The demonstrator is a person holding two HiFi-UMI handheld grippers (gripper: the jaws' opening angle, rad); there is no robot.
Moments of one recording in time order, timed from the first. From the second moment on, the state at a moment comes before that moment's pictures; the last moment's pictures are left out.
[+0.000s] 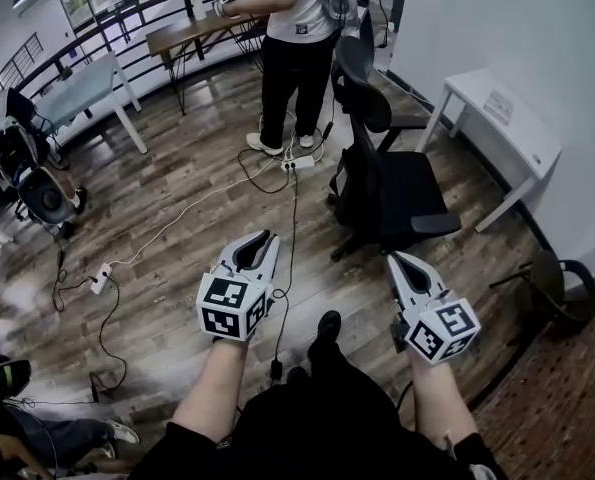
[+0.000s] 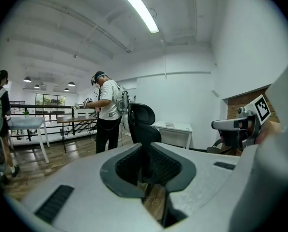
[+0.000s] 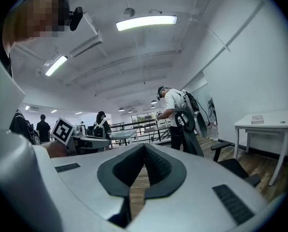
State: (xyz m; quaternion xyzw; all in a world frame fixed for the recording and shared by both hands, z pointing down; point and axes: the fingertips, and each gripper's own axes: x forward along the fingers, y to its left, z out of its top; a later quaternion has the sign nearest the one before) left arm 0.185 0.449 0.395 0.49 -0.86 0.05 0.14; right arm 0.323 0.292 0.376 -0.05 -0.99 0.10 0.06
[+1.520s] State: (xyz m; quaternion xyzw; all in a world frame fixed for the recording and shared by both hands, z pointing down) left arm -0.106 0.180 0.407 0.62 -0.76 0.08 0.15; right arm 0.061 0.106 0.423 0.07 -0.98 0.11 0.11
